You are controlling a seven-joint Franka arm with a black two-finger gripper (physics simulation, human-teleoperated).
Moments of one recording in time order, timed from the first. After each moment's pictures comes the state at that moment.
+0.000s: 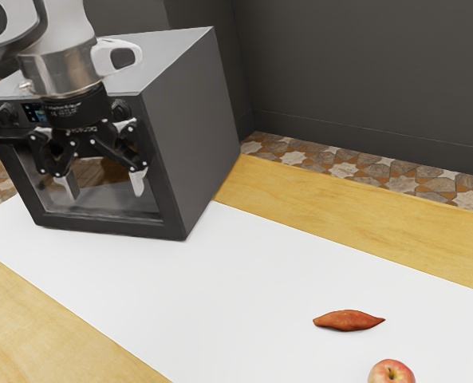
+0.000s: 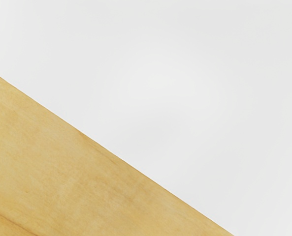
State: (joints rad) arm 0.27 -0.18 -0.21 -1.48 -0.01 1.26 -0.53
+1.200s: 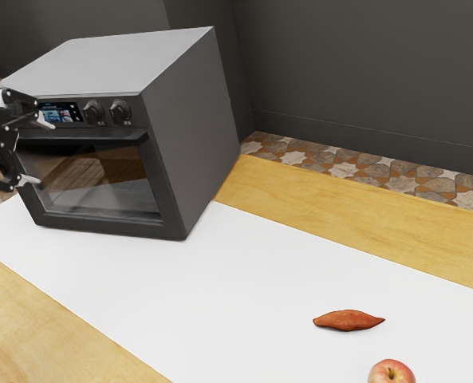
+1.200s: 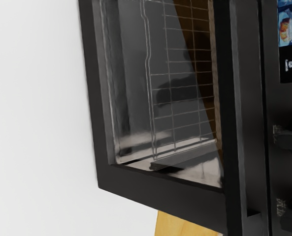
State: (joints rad) arm 0.23 -0.53 0.21 -2.12 -0.09 2.29 -1.31
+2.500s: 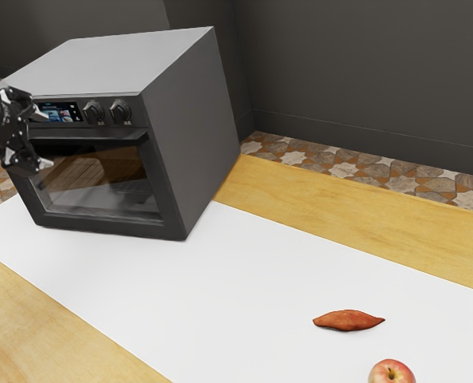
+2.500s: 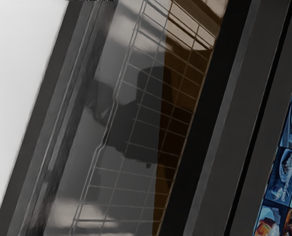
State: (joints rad) arm 0.34 -0.28 0.21 -2.02 -0.09 2.52 -1.60
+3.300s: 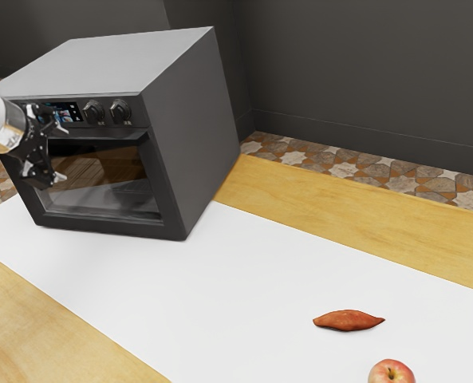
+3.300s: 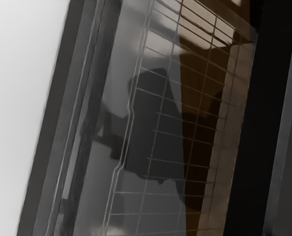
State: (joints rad) arm 0.36 -0.18 0.19 -2.01 -0.07 2.54 -1.53
